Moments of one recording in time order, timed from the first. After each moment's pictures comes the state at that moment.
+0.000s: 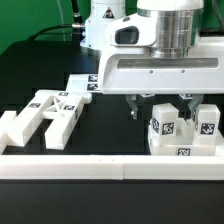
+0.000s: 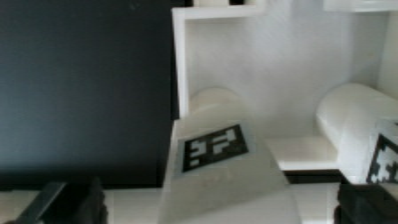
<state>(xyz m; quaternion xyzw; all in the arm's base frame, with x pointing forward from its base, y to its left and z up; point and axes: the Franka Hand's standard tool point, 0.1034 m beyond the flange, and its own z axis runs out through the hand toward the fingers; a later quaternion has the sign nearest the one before) 0.652 0.044 0.071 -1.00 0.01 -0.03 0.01</state>
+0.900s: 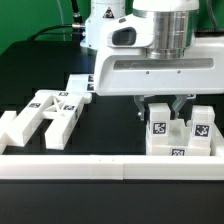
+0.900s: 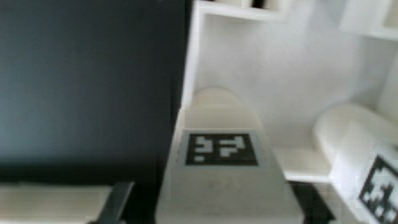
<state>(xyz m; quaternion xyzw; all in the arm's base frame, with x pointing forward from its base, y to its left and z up) 0.651 0.037 0.069 -1.00 0.07 -0.03 0.01</state>
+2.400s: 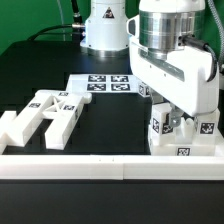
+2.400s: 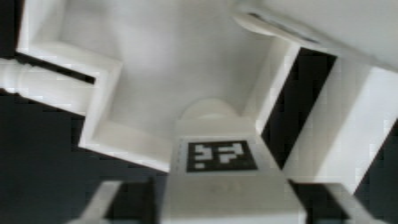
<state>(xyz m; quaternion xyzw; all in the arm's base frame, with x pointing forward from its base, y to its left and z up) 0.650 0.049 0.068 -0.81 0.58 -0.01 0.03</state>
